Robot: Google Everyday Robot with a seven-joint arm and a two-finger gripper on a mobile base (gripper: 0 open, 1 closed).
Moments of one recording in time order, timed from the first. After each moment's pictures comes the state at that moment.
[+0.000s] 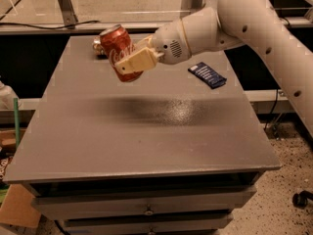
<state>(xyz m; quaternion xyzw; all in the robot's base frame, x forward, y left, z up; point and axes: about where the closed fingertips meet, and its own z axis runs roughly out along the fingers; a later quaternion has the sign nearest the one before) 0.567 0.062 0.946 -0.65 -0.52 -0.37 0.41</state>
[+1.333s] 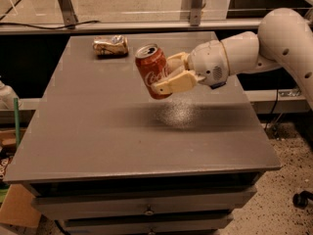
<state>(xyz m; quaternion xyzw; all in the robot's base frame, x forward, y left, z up) 0.534 -0.018 0.916 -0.59 -0.57 -0.40 0.41</state>
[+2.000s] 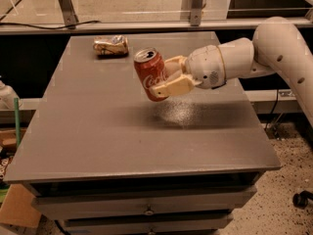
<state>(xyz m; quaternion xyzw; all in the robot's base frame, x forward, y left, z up) 0.537 -0.012 0.906 -0.57 -0.58 -0.42 0.41</state>
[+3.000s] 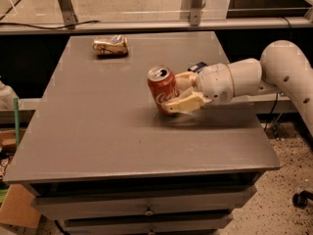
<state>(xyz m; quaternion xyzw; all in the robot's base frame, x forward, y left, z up) 0.530 -0.039 0.865 -0.55 -0.59 -0.44 0.41</state>
